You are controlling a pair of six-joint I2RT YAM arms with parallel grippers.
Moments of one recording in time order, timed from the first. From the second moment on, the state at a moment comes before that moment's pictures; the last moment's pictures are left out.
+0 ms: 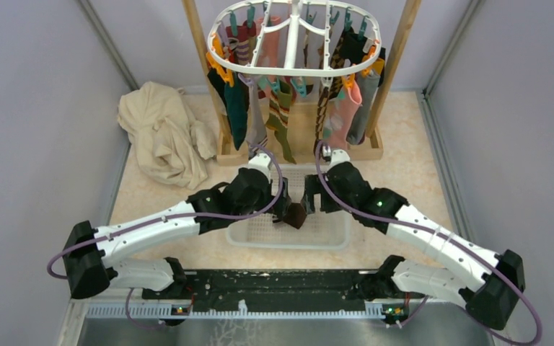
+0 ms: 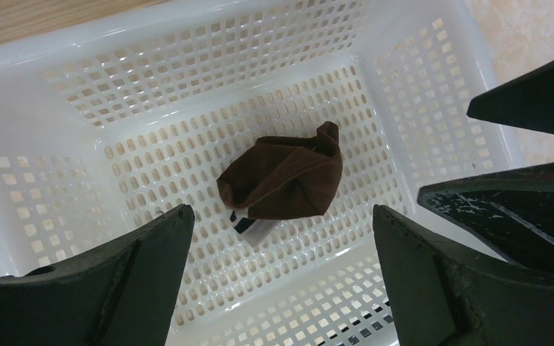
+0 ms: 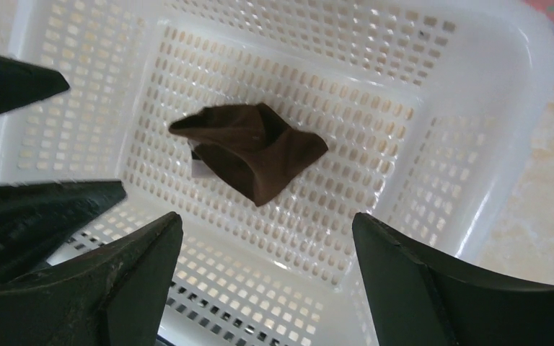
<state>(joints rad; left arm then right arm) -1.06 1.23 0.92 -0.32 -0.36 -0.58 0.81 0.94 0.79 -0.56 0.16 0.52</state>
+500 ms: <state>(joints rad) -1.06 1.09 0.84 -0.32 -0.47 -0.58 0.81 1.21 1.14 -0.48 0.21 0.52</state>
